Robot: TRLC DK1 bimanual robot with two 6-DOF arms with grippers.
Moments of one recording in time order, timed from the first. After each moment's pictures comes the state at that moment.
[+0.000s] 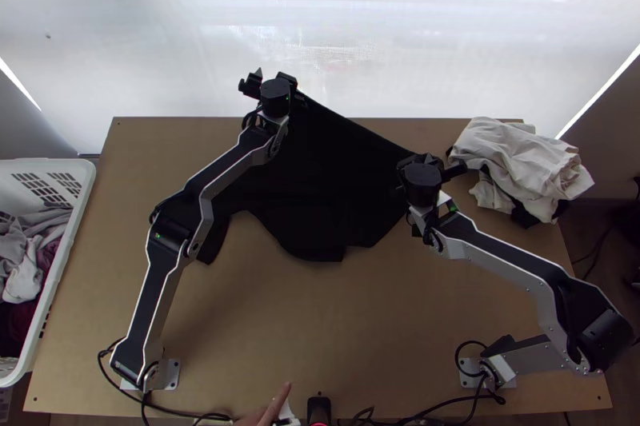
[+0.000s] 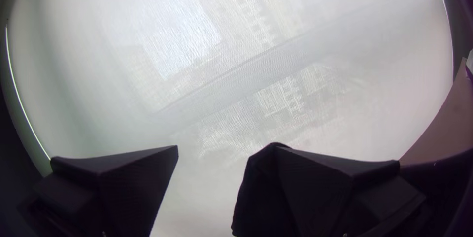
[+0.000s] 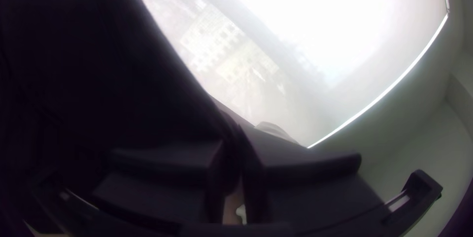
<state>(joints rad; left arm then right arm) -0.46 2.42 2.16 0.22 -0.61 0.43 0.56 1.56 0.89 0.33 0.79 -0.50</state>
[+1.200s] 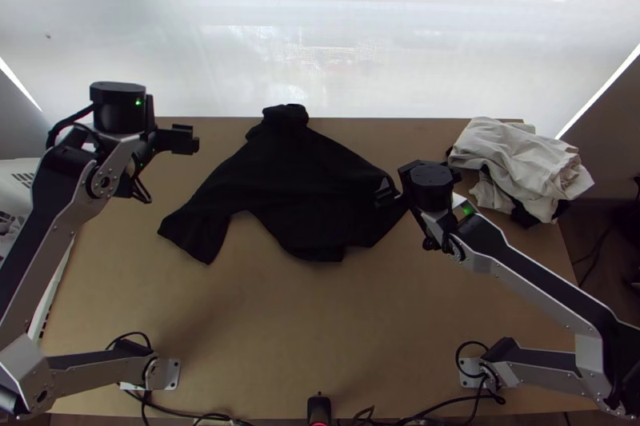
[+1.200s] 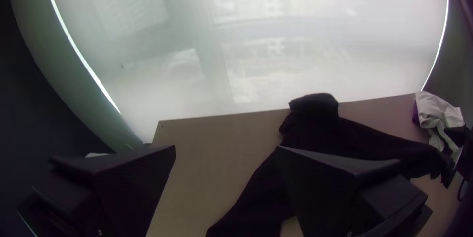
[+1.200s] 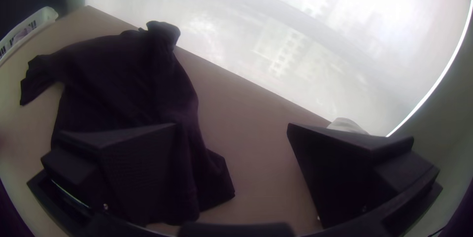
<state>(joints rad) -0.28 1.35 1.60 -0.84 -0.41 -0.07 0.62 1.35 0.96 -0.11 0.42 -0.12</state>
